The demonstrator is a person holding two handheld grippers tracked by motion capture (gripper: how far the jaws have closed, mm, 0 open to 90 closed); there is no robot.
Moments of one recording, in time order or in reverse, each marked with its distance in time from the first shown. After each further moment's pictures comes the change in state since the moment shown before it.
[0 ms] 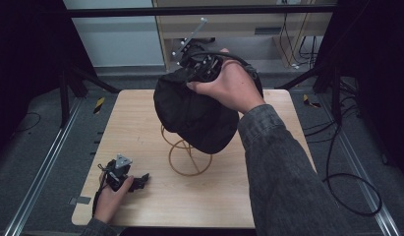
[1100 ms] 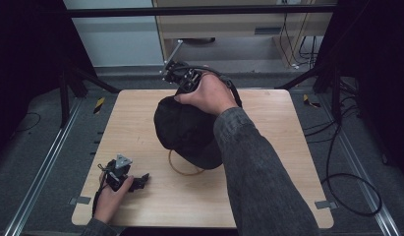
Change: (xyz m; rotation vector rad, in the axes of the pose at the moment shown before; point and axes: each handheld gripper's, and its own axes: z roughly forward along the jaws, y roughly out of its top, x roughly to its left) left arm 0.000 0.000 0.000 0.000 -0.001 -0.003; right arm 0.000 0.003 0.077 0.186 0.061 0.048
